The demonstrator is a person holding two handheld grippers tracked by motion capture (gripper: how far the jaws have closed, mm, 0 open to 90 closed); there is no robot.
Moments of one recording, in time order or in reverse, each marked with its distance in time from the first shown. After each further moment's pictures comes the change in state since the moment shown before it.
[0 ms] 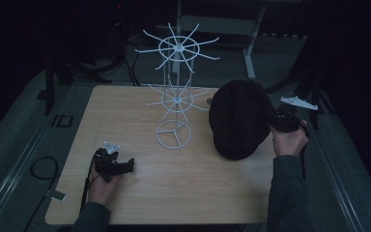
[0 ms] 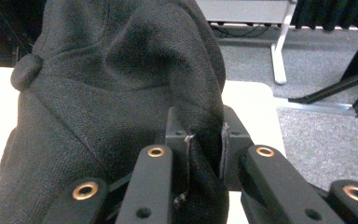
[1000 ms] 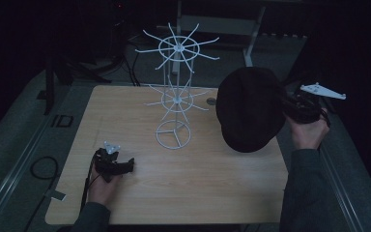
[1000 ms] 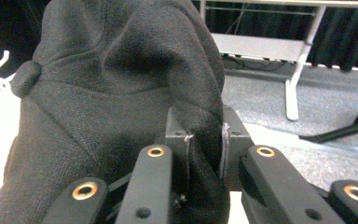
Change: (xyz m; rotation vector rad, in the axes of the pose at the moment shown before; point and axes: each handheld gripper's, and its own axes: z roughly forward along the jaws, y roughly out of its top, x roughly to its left) left arm 0.000 0.000 0.000 0.000 0.001 0.001; right arm -0.019 0.044 -0.041 -0.101 0.103 -0.069
